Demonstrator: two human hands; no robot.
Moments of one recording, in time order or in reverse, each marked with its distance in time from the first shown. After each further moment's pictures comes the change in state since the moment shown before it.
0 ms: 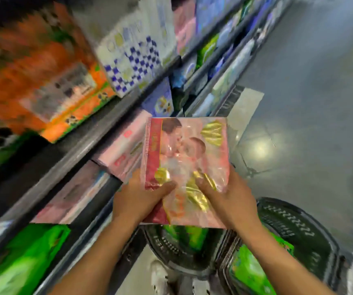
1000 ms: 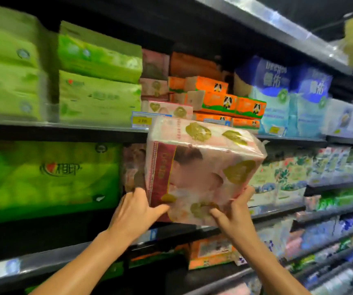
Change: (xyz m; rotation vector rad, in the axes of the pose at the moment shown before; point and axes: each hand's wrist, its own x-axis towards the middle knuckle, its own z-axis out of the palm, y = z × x) left_hand -0.219 -0.025 -0.472 -0.069 0.866 0.089; right_hand -0.154 -0.486 -0.057 0.338 0.034 -1.166
